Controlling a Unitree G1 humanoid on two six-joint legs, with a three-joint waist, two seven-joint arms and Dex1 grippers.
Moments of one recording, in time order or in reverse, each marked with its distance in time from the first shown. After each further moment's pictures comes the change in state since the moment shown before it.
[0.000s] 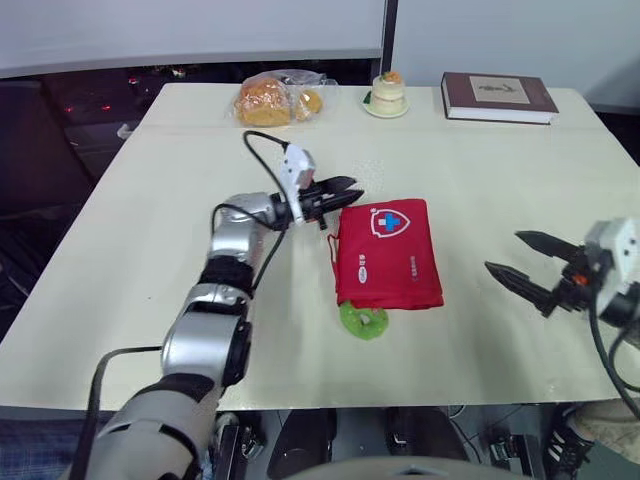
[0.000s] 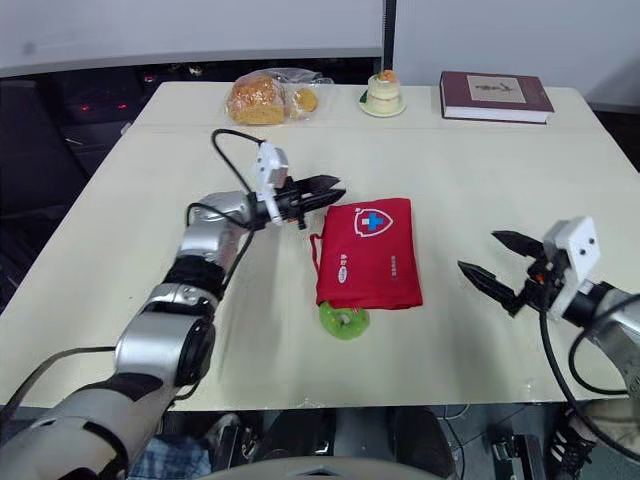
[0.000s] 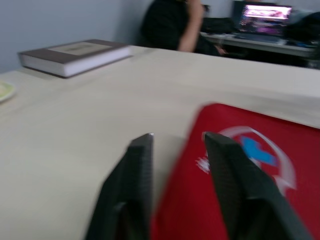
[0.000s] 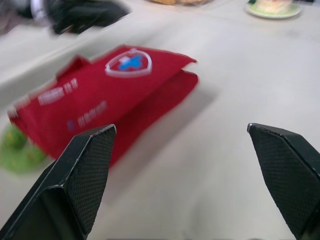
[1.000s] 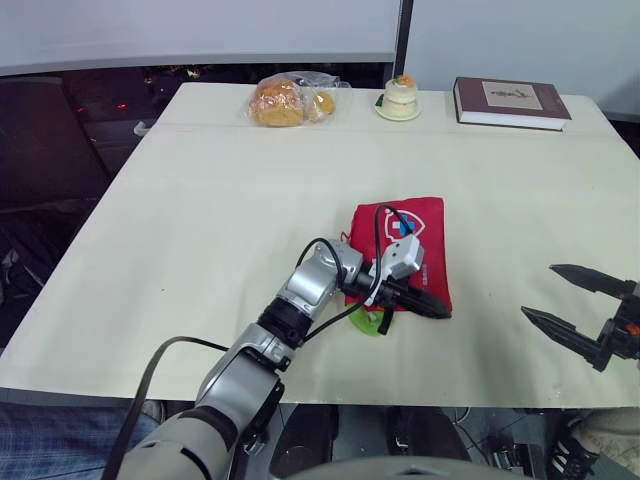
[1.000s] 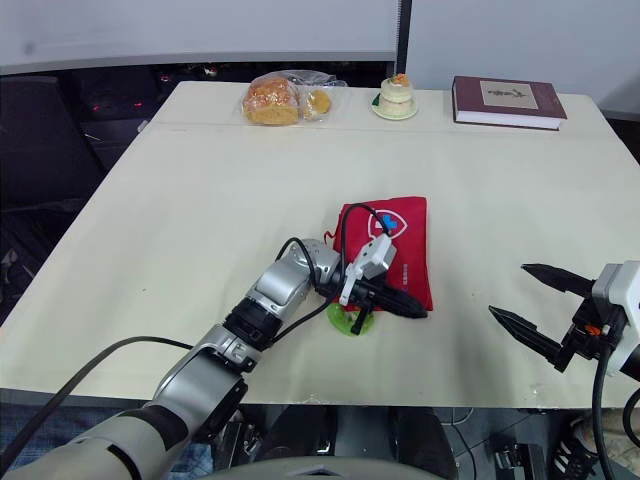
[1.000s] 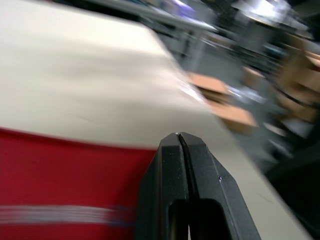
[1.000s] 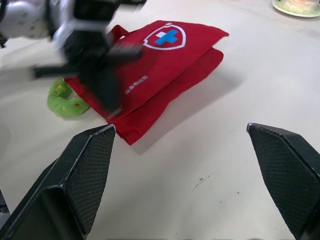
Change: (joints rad) left arm -0.009 -0.320 -0.353 -0.148 0.060 0.234 -0.007; right arm 0.446 -0.051 -0.296 -0.127 -0.043 -0.246 0.262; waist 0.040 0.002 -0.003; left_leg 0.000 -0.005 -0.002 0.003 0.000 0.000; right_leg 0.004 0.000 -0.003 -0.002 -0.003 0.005
